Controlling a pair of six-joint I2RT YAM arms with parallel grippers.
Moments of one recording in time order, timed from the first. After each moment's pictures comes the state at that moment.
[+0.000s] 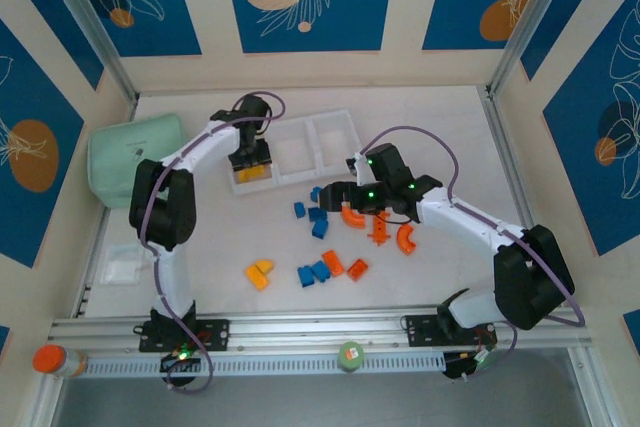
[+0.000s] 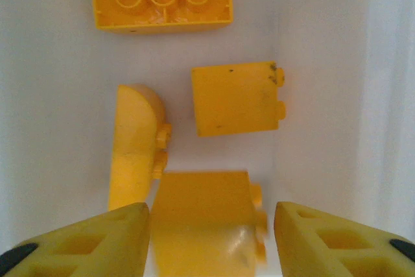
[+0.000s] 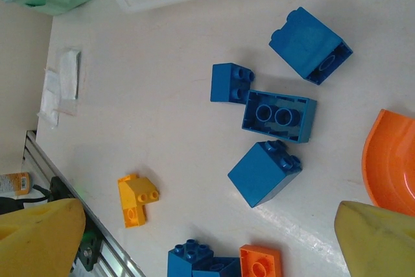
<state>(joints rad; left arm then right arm) -0.35 2.00 1.62 -0.88 -0.12 -0.57 0.55 1.38 0.90 -0.36 -0.47 0.54</state>
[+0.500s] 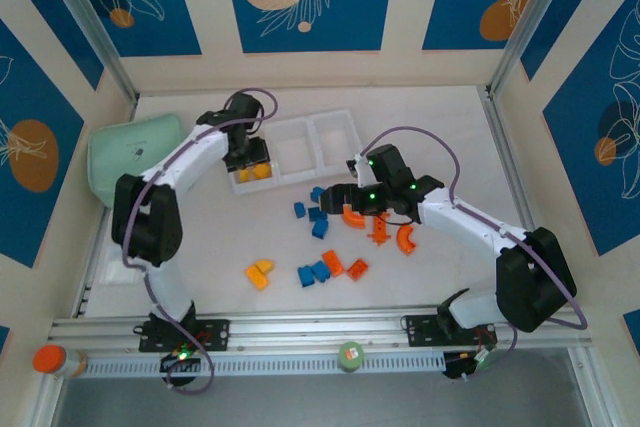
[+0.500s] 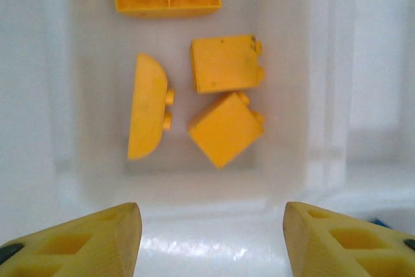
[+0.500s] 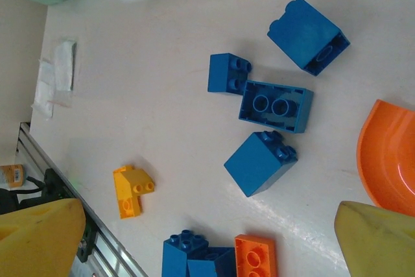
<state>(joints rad) -0.35 1.81 1.51 -0.89 -0.07 -0.57 0.56 1.37 0.90 -0.40 -0.47 0.51</state>
